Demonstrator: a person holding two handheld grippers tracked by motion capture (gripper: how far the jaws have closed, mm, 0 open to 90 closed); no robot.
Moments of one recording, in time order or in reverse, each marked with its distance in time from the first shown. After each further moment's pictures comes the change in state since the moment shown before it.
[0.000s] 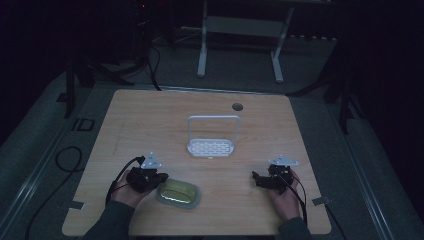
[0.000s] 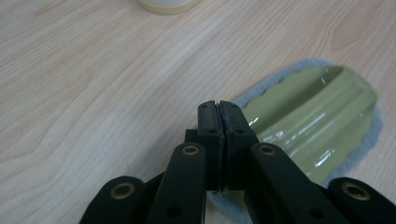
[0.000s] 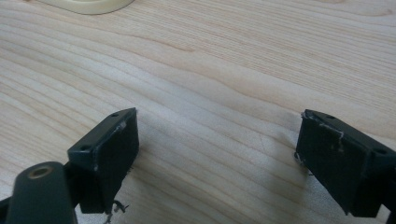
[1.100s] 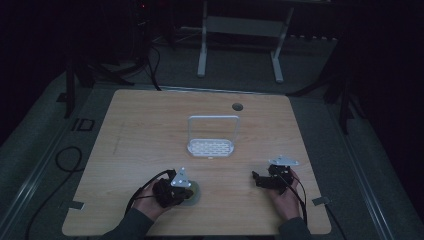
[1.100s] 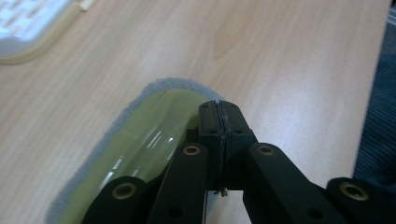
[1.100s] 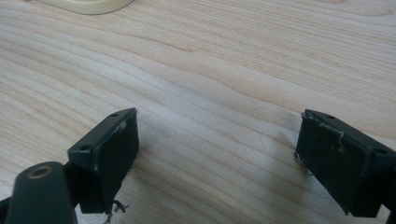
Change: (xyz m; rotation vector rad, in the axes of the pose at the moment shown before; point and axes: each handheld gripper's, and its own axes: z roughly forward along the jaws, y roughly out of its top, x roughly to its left) left arm -0.066 0.029 0.025 0.055 -0.125 0.211; right arm 0.000 0.000 0.000 0.000 0.000 0.000
